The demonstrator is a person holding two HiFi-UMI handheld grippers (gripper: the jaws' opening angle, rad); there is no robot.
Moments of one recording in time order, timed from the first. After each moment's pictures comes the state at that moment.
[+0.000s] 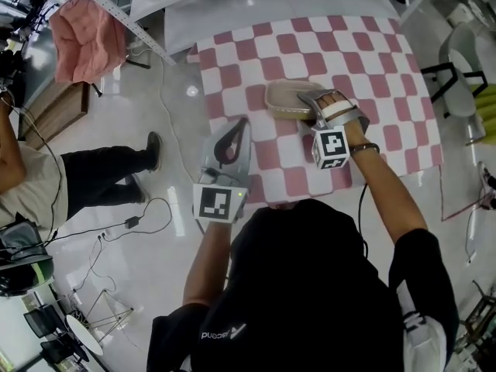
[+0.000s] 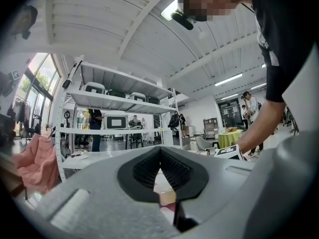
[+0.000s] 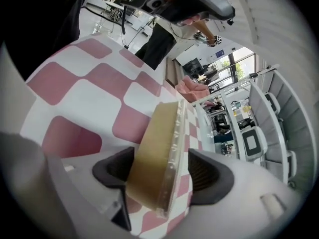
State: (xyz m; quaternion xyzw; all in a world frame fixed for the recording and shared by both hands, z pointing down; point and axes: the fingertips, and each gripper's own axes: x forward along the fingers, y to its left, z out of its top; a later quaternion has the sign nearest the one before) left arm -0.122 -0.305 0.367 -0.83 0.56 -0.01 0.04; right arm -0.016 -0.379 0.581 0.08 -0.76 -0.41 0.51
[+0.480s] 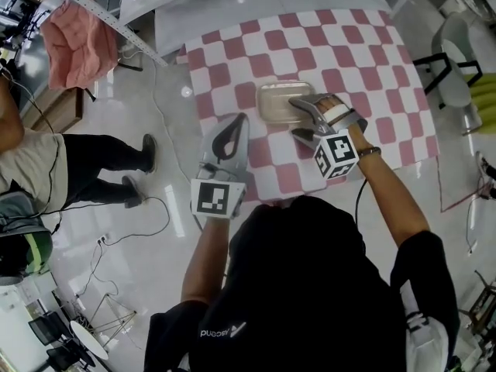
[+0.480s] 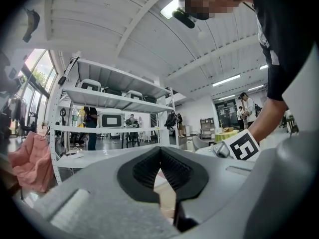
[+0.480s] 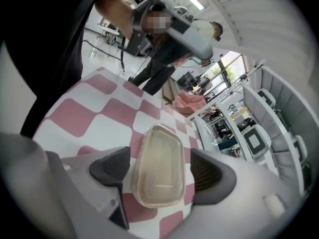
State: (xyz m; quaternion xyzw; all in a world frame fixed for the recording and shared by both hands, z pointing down) left arm -0.102 -0.314 0.374 -0.84 0.55 -0.01 0.04; right arm -0.016 -0.337 0.539 0.06 -0.83 -0.36 0.42
